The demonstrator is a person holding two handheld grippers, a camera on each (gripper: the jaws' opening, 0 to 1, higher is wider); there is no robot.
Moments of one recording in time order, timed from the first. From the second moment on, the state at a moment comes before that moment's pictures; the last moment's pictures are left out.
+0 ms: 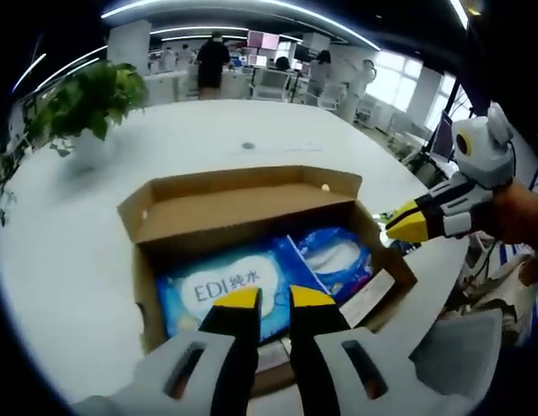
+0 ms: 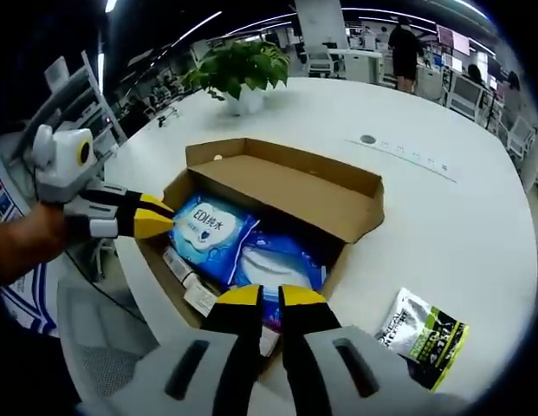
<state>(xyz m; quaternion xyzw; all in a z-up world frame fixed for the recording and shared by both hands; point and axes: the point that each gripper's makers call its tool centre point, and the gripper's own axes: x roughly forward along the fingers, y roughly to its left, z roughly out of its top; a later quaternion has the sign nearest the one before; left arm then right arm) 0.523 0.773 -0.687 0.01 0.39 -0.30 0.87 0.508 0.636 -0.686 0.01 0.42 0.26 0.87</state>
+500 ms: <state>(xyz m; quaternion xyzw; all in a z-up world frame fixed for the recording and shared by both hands) 0.526 0.799 -0.697 0.01 0.39 -0.28 0.87 0.518 0.681 -0.702 0.00 0.43 0.29 0.86</state>
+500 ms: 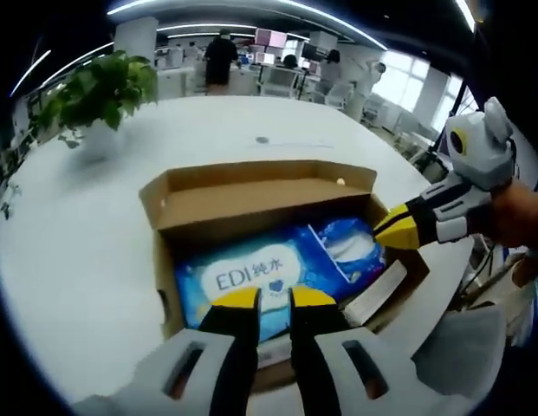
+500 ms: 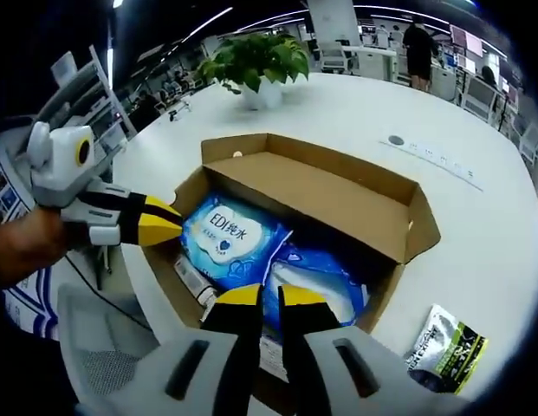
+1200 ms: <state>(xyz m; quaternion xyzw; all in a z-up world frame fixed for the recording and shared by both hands) 0.530 0.823 -0.721 0.02 0.41 -0.29 0.86 0.529 0.709 -0.735 0.01 0.45 0.28 0.85</state>
